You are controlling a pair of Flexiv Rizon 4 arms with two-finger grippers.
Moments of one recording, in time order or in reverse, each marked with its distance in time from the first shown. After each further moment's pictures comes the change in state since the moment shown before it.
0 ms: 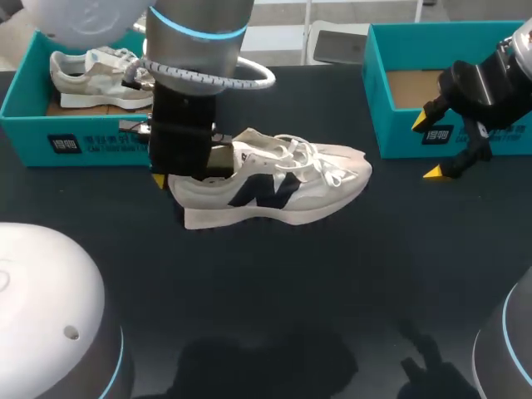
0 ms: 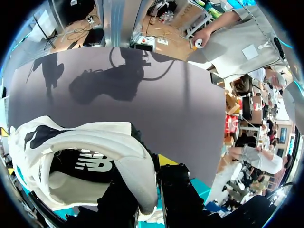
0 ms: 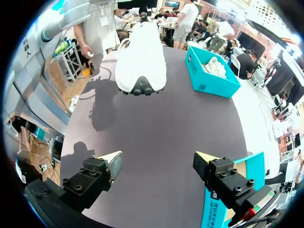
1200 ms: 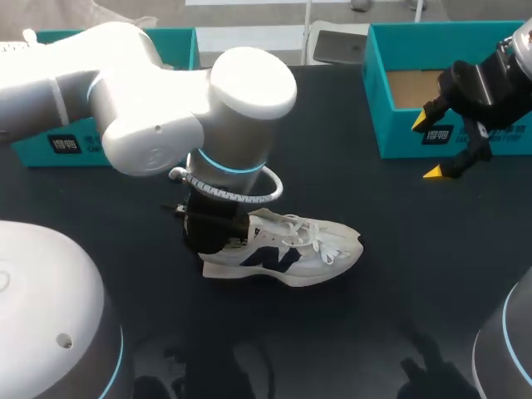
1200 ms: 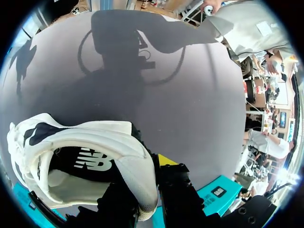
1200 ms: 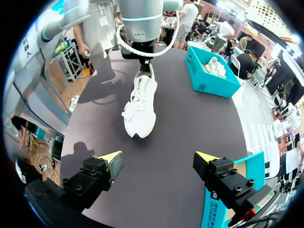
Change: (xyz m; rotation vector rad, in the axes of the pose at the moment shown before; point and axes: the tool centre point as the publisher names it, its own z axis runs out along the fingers) left arm -0.061 0.023 0.170 -0.097 0.035 0.087; right arm 0.000 0.000 0.000 0.000 0.000 0.000
